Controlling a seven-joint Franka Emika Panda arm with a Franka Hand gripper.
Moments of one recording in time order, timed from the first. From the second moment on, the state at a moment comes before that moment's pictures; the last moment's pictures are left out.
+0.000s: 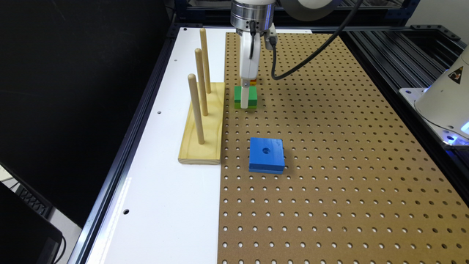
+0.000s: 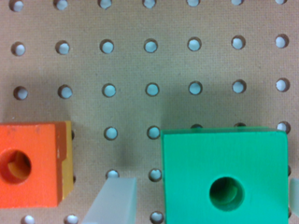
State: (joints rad) arm -0.13 0.35 0.03 -2.32 0.01 2.70 0.70
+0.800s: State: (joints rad) arm -0.13 0.39 0.03 -2.32 0.01 2.73 0.70
